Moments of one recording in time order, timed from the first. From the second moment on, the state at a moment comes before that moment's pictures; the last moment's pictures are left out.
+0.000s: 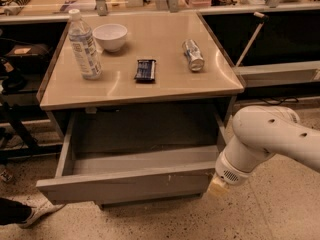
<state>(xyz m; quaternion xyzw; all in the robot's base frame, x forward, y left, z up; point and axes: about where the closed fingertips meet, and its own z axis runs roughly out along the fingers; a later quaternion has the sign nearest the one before) 0.404 -0.161 0.638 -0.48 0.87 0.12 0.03</state>
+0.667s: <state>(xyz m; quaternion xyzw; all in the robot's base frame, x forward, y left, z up) 0.404 -0.161 0.638 -0.48 0.87 0.12 0.03</state>
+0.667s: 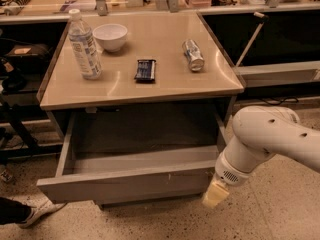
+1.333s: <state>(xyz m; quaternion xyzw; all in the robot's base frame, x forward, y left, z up) 0.404 -0.161 0.638 -0.48 0.87 0.12 0.03</state>
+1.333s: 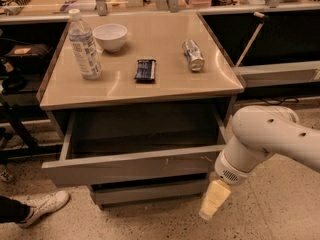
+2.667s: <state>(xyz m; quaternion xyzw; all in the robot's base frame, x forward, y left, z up) 0.404 -0.161 0.638 -0.48 0.87 0.12 0.03</state>
